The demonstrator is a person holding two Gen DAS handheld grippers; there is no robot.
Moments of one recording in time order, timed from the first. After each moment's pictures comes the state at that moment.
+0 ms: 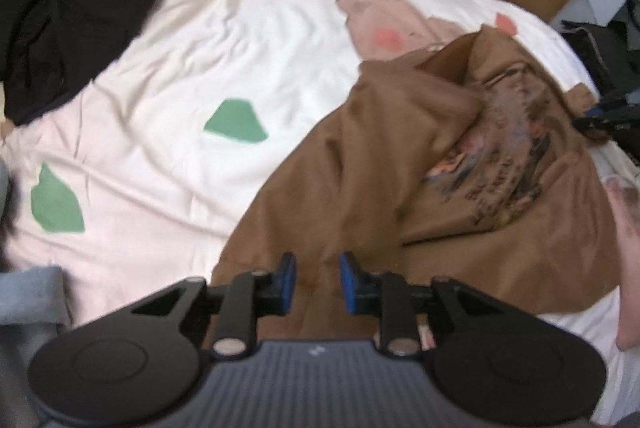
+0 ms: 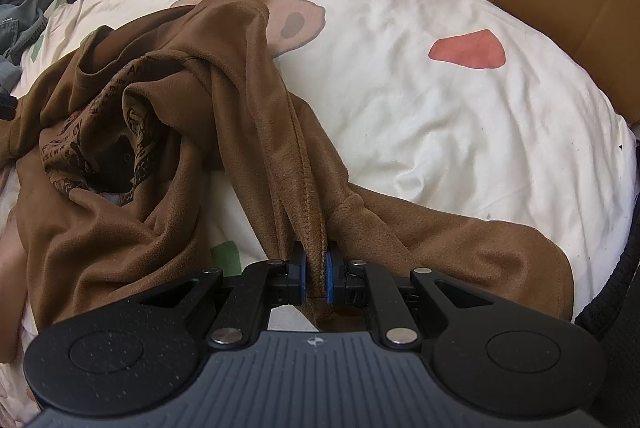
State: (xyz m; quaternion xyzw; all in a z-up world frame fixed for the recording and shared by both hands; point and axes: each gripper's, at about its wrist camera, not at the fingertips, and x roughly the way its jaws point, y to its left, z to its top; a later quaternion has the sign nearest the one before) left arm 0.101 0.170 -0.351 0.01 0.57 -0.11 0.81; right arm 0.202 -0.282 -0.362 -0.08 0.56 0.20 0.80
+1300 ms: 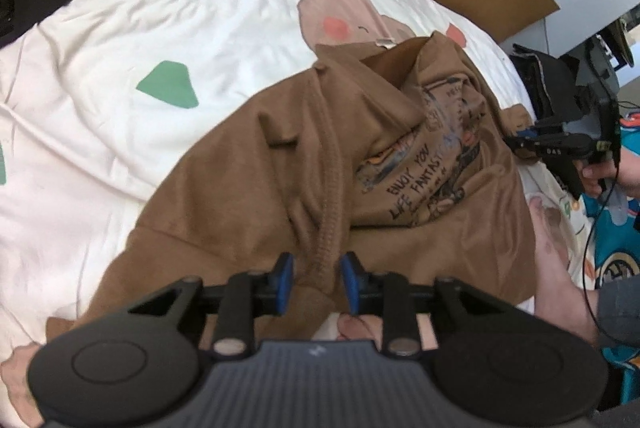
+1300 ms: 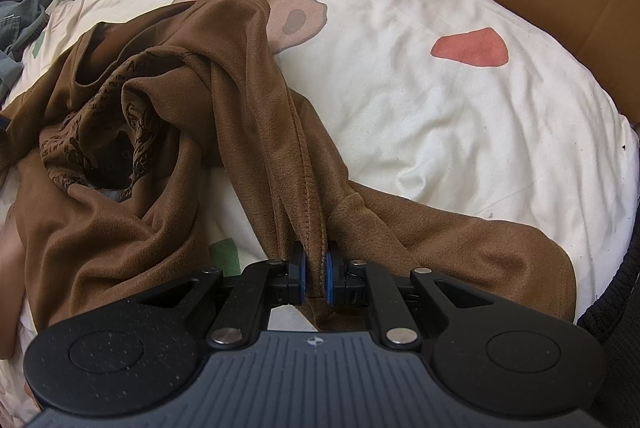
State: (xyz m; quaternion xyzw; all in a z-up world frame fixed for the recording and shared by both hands) left arm 0.099 0.173 -0.354 -0.11 0.59 -0.20 0.78; right arm 0.202 -0.281 -0.367 -0.08 0.57 0.20 0.79
